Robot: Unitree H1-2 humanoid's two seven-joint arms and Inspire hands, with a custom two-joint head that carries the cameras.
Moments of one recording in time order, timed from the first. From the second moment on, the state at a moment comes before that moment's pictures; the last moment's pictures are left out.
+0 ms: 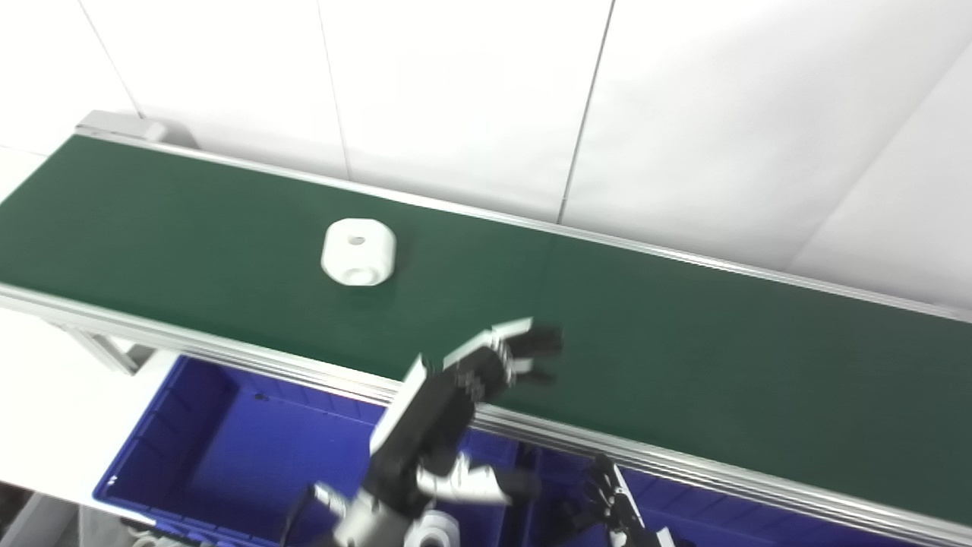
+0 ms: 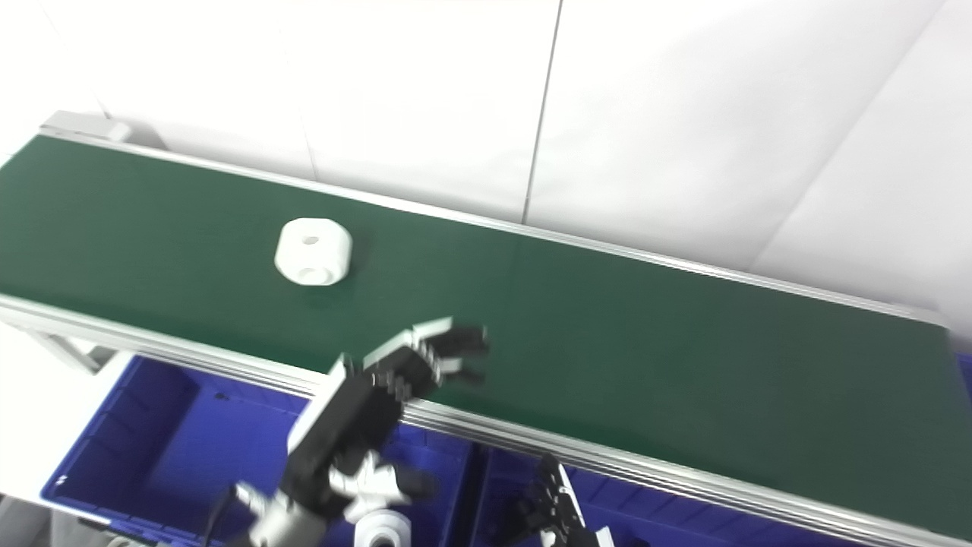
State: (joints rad) left arm 0.33 0.01 -0.33 -0.51 0.00 -0.19 -0.13; right arm 0.43 -0.06 0.29 0.06 -0.08 -0.24 0.10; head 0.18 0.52
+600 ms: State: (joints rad) left arm -0.06 0.21 -0.18 -0.34 0.68 -0.12 -0.17; right arm 0.43 -0.04 0.29 0.08 -0.06 -0.25 0.11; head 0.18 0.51
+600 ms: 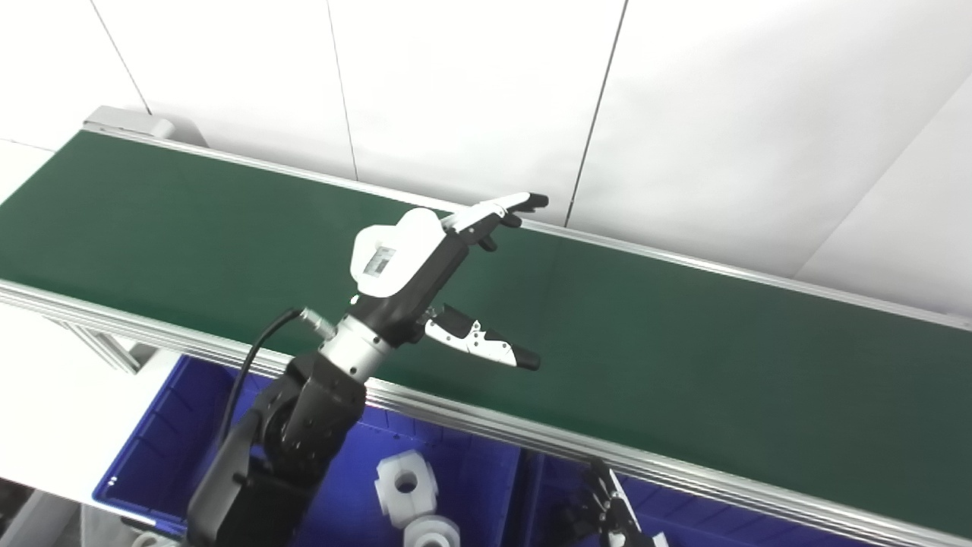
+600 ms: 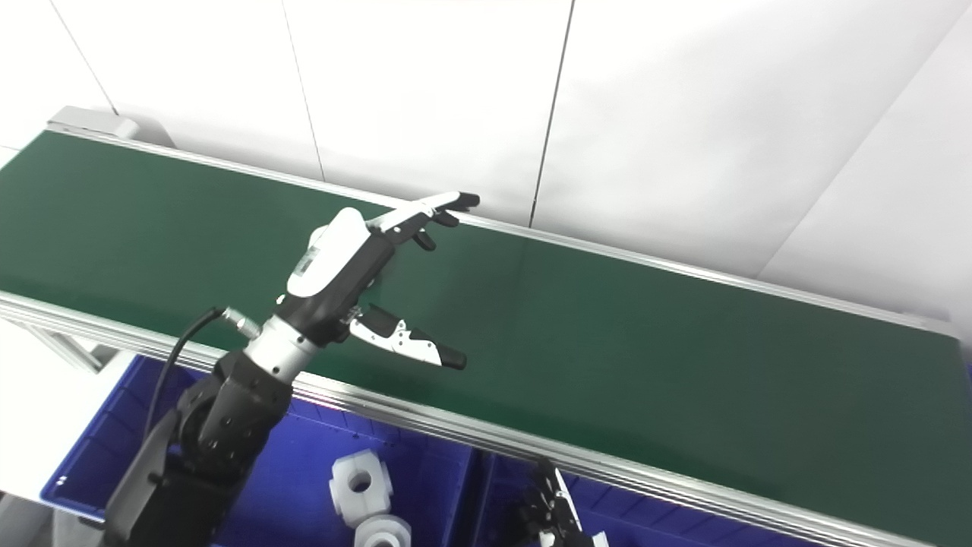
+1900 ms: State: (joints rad) left arm -0.37 0.29 -0.34 0.17 1.09 0.09 -0.19; right arm 0.44 -0.04 0.29 0.06 -0.07 -0.25 0.12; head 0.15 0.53
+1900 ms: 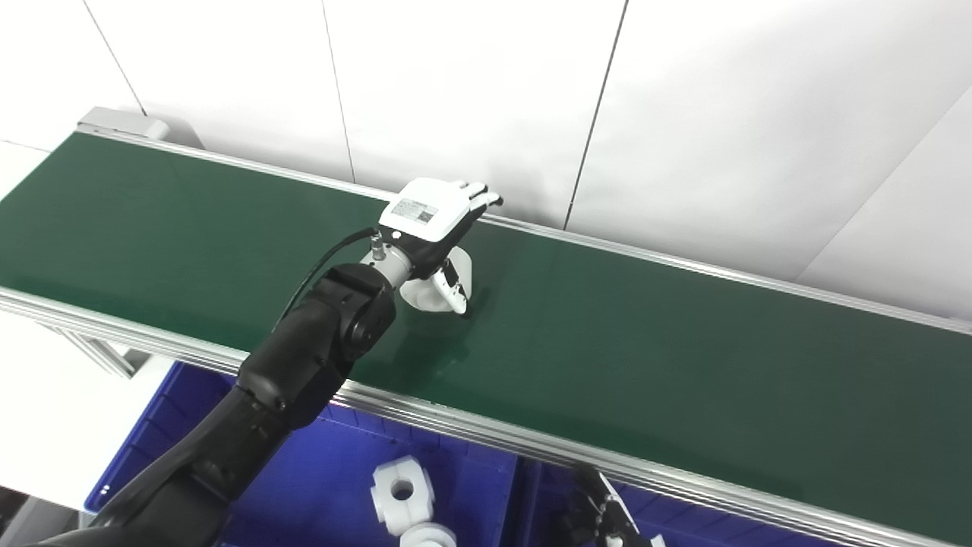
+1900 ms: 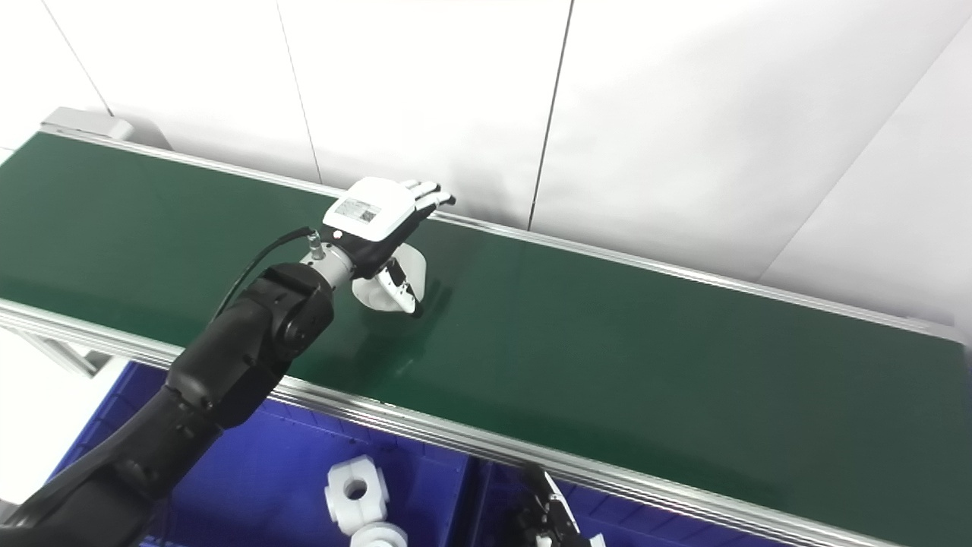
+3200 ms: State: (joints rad) left arm -0.45 0.23 -0.52 0.33 1.13 0.22 -0.11; right arm 0.47 -0.03 0.30 0.02 -0.09 -0.24 0.12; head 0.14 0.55
